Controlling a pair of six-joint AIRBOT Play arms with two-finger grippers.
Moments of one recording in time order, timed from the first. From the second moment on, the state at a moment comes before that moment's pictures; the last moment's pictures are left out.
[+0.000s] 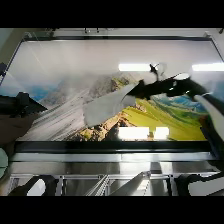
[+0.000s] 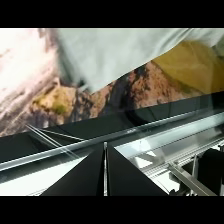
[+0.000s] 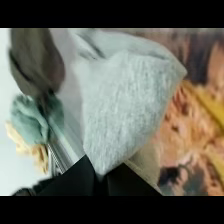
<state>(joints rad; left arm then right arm) 0.37 -0.99 1.05 -2.28 1.61 1.83 0.01 -1.68 1.27 -0.32 1.25 1.08</state>
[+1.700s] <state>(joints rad) 0.37 -0.99 1.05 -2.28 1.52 1.86 -1.23 -1.12 0.96 -1.57 1.54 1.66</state>
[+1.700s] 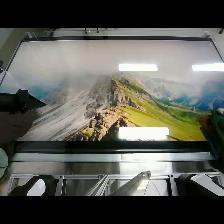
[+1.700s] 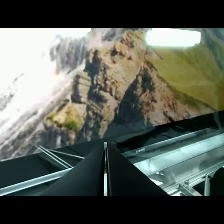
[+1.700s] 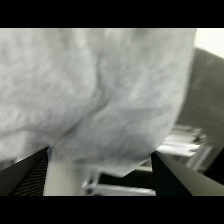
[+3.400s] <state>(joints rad) -0.20 -1.60 1.57 -2.40 1.49 1.77 0.14 -1.40 1.41 -0.77 1.06 1.40</state>
